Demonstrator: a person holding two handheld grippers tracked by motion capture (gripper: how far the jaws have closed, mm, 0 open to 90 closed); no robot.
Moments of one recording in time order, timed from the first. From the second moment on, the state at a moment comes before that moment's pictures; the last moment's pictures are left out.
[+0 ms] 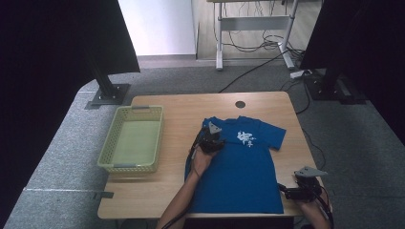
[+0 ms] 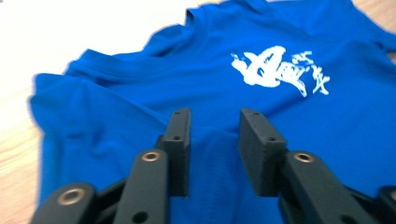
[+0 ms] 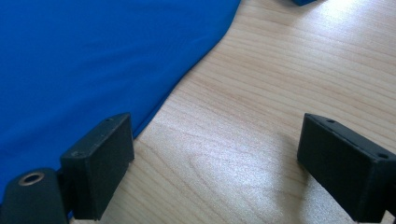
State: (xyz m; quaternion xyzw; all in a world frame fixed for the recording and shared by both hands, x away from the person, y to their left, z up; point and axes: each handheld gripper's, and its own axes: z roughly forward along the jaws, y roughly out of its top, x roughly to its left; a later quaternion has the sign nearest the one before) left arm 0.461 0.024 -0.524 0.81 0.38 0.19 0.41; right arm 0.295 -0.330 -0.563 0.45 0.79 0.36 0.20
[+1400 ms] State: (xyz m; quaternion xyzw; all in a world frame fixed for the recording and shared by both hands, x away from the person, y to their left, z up) left arm 0.441 0.127 -0.549 0.76 0.49 0.24 0.34; right arm 0.295 -0.330 -0.564 0.46 0.79 0.36 0.20
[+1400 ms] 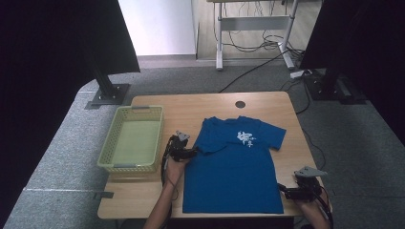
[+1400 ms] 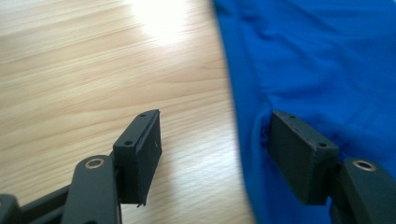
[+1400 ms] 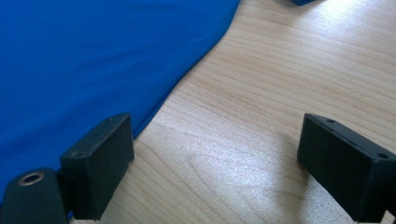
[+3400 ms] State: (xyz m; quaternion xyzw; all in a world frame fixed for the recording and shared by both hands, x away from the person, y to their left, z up) left arm 0.394 0.135 -0.523 0.77 0.45 0.19 0.40; right arm 0.295 -0.330 -0.564 0.46 0.79 0.35 0.20
